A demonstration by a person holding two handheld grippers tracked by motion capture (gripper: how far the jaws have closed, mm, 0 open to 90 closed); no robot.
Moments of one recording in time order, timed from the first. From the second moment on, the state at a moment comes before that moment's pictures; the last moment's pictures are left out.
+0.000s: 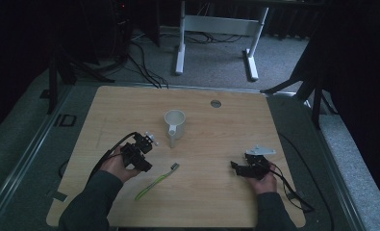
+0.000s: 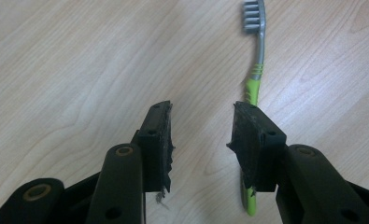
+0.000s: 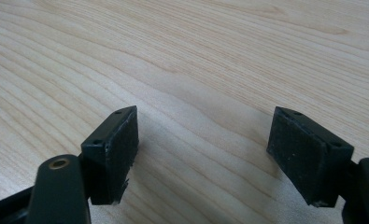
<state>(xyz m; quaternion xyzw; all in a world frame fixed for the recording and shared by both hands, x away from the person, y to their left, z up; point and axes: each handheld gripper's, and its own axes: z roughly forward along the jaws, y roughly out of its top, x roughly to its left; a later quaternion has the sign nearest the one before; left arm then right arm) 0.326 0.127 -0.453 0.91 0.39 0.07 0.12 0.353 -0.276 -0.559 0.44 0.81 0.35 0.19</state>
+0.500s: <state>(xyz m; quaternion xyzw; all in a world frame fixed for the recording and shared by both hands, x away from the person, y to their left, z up) 0.332 0.105 -0.470 0.92 0.38 0.04 0.09 0.353 -0.276 -0.559 0.44 0.81 0.35 0.19</state>
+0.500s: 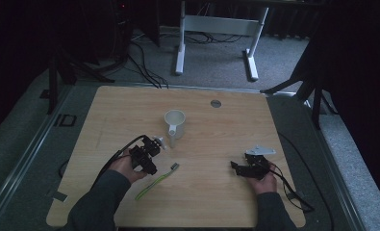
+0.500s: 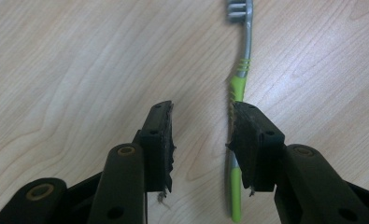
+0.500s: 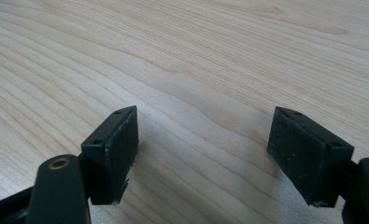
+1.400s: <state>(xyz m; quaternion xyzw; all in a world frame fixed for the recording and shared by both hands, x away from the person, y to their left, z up) 0.332 0.074 -0.500 0.93 0.37 0.00 0.06 0.353 -0.276 -0.559 0.43 0.81 0.35 0.19</state>
